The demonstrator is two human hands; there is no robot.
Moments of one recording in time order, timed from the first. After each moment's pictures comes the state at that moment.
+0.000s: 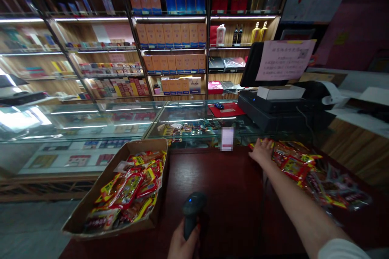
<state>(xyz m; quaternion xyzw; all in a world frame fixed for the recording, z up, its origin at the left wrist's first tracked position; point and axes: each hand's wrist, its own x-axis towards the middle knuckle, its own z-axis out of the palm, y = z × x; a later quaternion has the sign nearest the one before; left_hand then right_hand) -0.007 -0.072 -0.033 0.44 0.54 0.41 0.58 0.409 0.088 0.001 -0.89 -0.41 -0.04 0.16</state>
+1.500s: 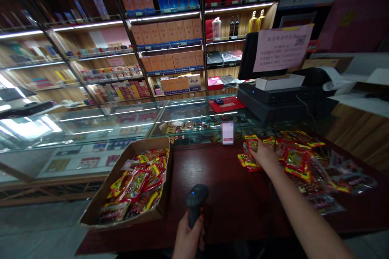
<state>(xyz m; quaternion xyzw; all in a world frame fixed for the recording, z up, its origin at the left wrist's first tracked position) -0.011 -0.073 -0.040 0.46 0.55 0.37 0.59 0.369 0.033 0.015 -0.89 -0.44 -0.04 0.14</state>
